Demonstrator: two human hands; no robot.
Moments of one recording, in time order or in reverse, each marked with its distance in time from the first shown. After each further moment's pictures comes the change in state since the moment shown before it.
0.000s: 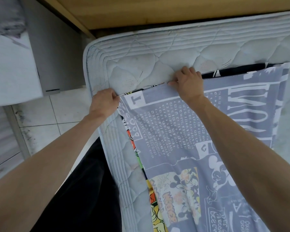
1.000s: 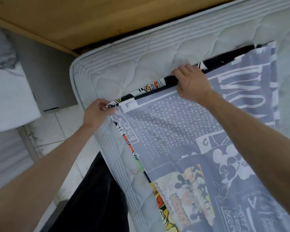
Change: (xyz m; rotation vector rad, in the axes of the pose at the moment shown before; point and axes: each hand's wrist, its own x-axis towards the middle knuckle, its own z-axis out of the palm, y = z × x) left_hand -0.009 0.006 0.010 -0.370 -0.031 -0.097; right_hand -0.037 0.079 -0.005 0.003 0.215 -0.225
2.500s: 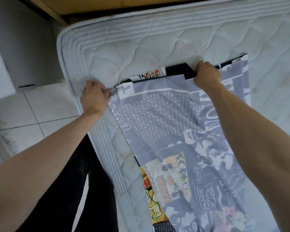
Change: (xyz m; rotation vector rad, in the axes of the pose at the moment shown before) left_hand -0.011 0.003 0.021 0.337 0.124 0.065; right_hand -0.004 0.019 -0.011 -0.055 -0.475 0.719
